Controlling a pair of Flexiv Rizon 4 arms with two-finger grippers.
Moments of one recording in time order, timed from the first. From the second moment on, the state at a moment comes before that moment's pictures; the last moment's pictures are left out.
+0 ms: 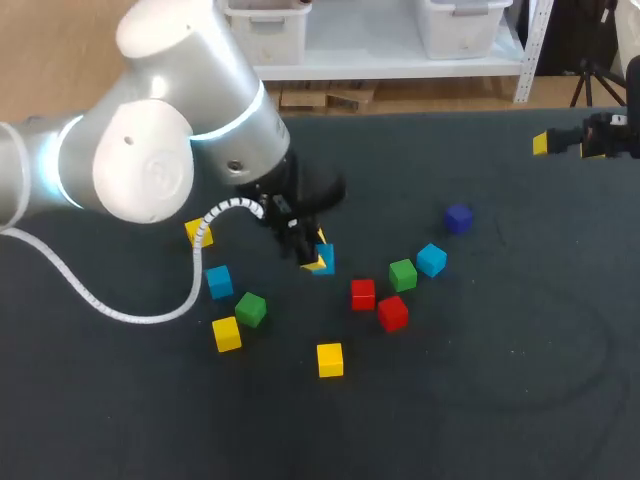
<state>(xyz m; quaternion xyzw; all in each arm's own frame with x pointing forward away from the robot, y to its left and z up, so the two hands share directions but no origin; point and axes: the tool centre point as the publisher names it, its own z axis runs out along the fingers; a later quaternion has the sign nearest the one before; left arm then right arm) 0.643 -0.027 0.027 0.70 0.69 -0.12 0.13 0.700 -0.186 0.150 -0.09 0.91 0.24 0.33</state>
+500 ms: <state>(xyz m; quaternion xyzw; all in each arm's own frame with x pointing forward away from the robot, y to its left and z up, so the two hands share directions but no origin) 0.659 -0.039 0.017 0.66 0.73 -0.11 0.15 0.700 -0.186 0.150 -0.09 0.91 0.24 0.33</state>
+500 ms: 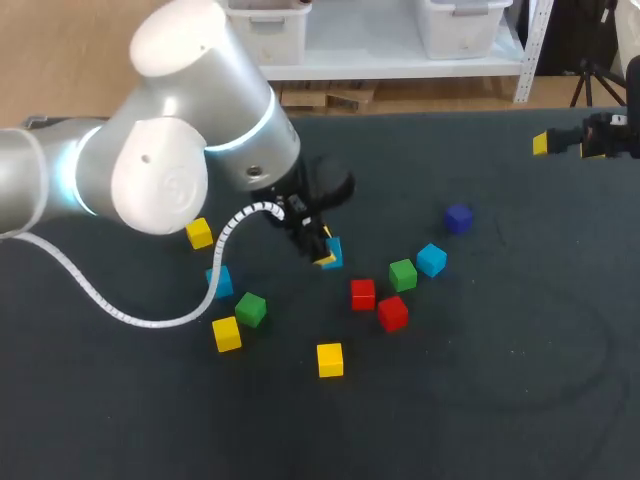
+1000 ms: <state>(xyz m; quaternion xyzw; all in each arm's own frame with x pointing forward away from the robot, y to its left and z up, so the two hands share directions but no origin) 0.672 -0.039 0.016 0.69 0.70 -0.10 0.15 0.700 -0.186 0.150 -0.09 0.91 0.24 0.33</state>
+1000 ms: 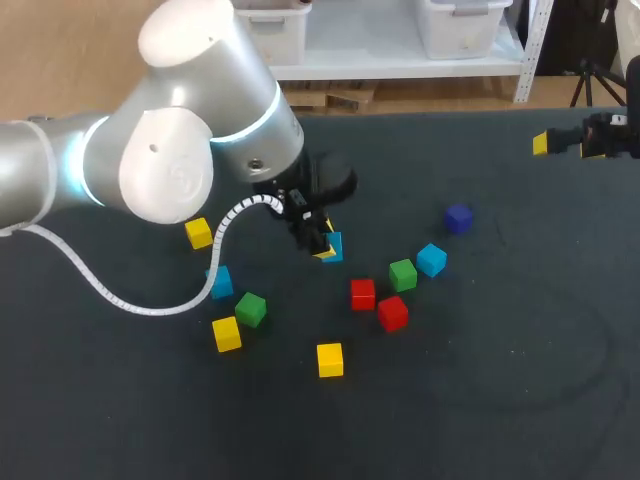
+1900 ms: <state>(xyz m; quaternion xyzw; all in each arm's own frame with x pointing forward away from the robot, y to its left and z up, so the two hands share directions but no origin) 0.681 -0.041 0.005 0.70 0.69 -0.10 0.12 0.700 -0.186 0.150 -0.09 0.91 0.24 0.33</state>
